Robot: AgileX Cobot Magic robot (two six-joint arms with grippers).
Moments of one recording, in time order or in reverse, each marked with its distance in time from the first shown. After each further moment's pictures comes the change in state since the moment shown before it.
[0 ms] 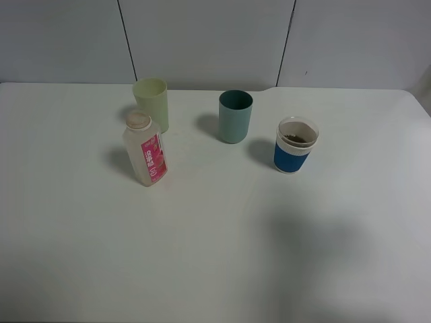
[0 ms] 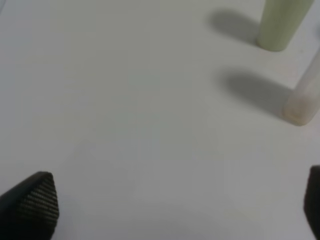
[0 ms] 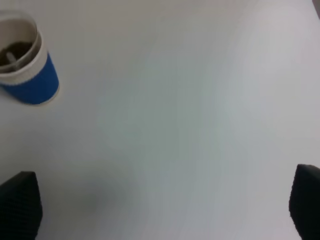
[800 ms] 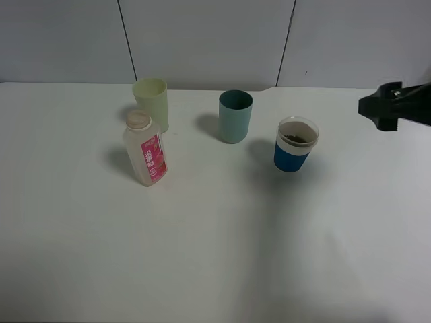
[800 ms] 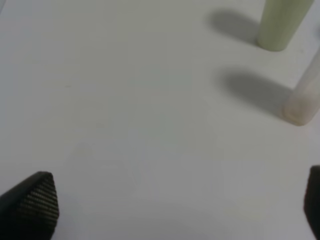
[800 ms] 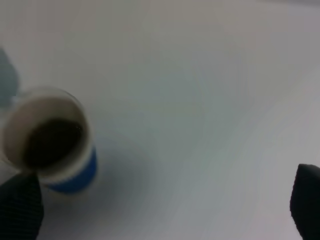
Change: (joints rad) left arm 0.000 0.000 0.000 0.000 0.000 0.000; right arm 0.181 0.556 -0.001 -0.013 -0.627 -0.034
